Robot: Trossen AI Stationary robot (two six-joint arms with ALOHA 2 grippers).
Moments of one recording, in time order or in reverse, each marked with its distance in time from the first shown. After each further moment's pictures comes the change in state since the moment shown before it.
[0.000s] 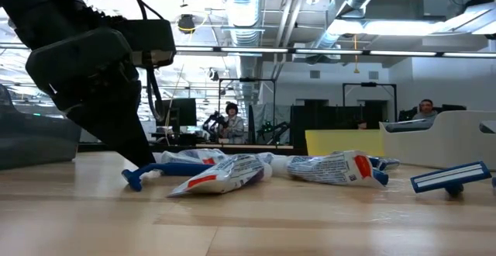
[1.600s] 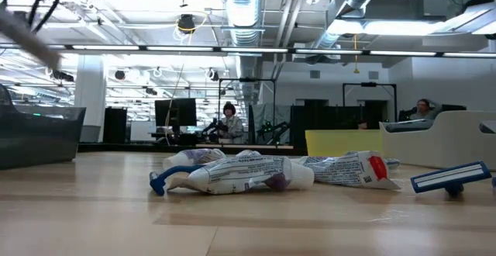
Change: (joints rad) left arm -0.001 -0.881 0.000 -0.845 0.593 -0.561; right arm -0.001 0.000 0.000 0.010 0.030 -0.012
